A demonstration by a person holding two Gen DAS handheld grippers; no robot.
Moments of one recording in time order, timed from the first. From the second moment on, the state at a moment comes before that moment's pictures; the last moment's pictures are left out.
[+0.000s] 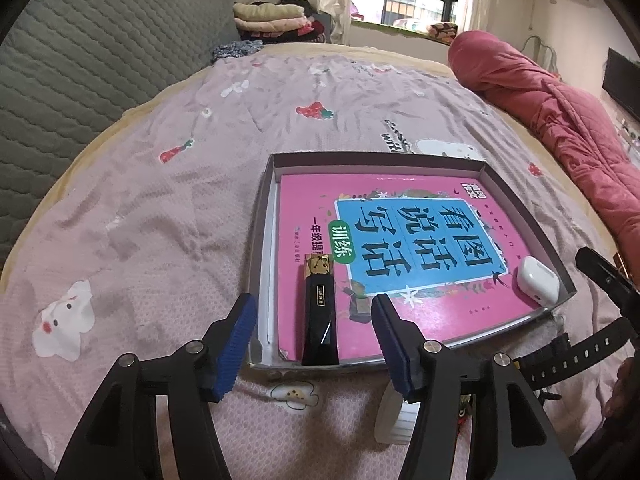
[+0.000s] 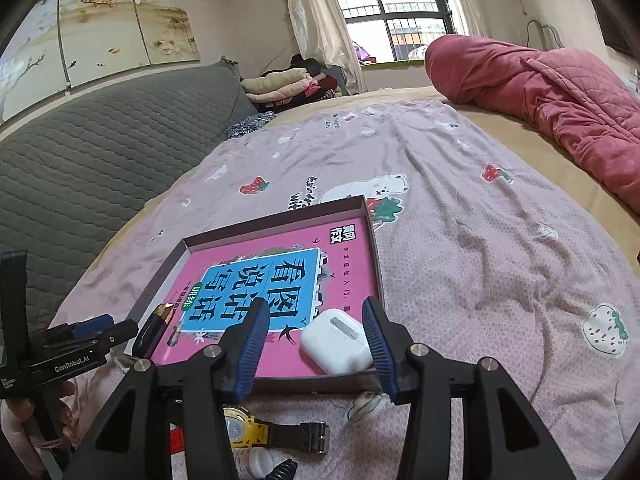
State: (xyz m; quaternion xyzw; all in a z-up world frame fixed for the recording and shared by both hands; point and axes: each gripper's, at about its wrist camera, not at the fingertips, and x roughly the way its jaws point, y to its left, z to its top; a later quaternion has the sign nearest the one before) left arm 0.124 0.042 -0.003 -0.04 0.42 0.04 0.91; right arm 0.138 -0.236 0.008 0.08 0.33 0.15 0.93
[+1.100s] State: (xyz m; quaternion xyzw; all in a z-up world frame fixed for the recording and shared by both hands) left arm 0.088 0.039 0.007 -0.04 0.43 0.02 0.90; right arm 0.087 -0.224 0.019 0.04 0.33 0.17 0.93
